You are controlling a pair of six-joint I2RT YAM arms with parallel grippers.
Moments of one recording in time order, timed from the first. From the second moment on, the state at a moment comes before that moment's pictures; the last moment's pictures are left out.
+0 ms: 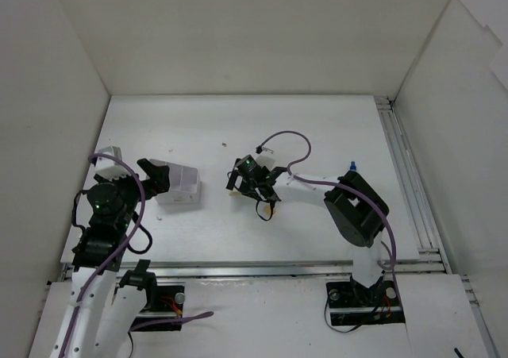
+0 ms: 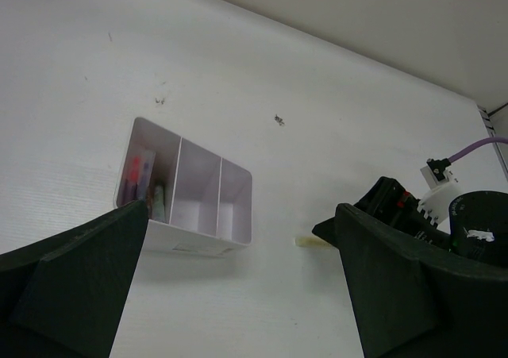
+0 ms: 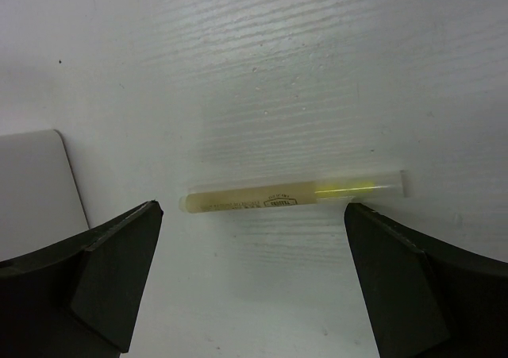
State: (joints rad) left arm -0.11 0.56 0.72 -0.36 -0.03 -0.42; right arm 0.83 1.92 1.21 -0.22 0.27 1.03
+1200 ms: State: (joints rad) left arm -0.11 0.51 0.69 -0.39 -0.07 -0.42; right arm 0.79 2.09 1.38 -0.25 0.51 0.92
